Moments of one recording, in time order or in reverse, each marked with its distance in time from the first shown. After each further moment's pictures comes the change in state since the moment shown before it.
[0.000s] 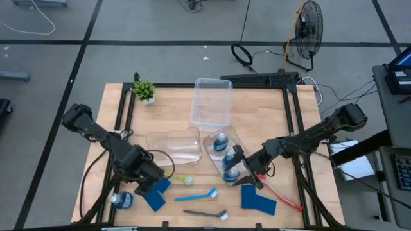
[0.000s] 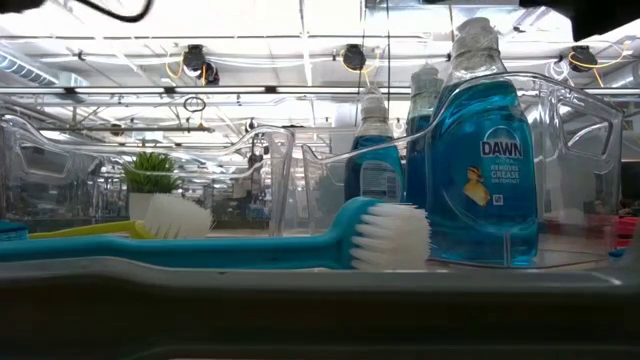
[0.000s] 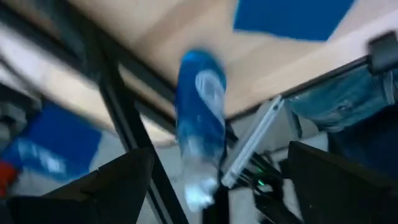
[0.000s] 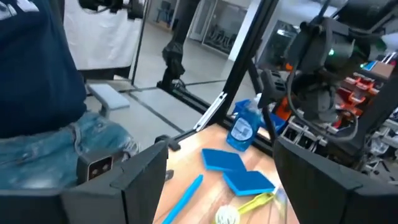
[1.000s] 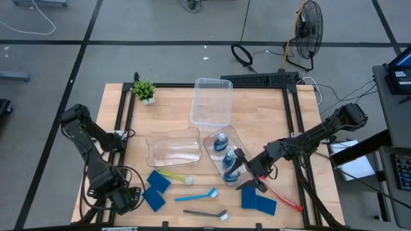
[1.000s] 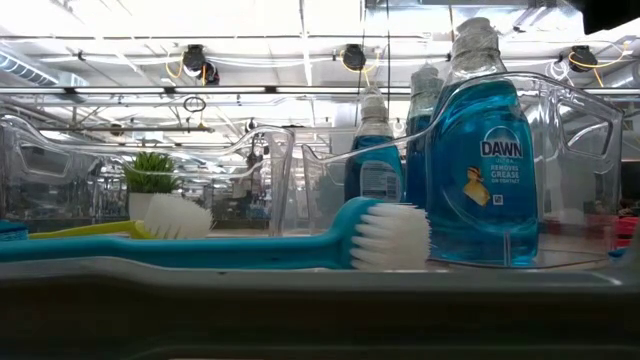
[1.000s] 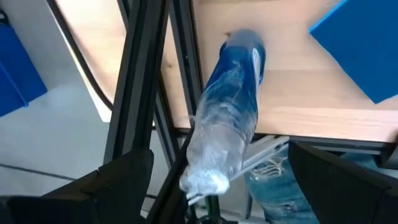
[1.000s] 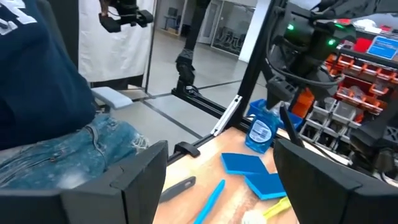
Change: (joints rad) left arm -0.368 -0.013 -0.005 0.134 -0.182 -0.958; right arm 0.042 -0.011 0.000 -0.006 -0.001 0.090
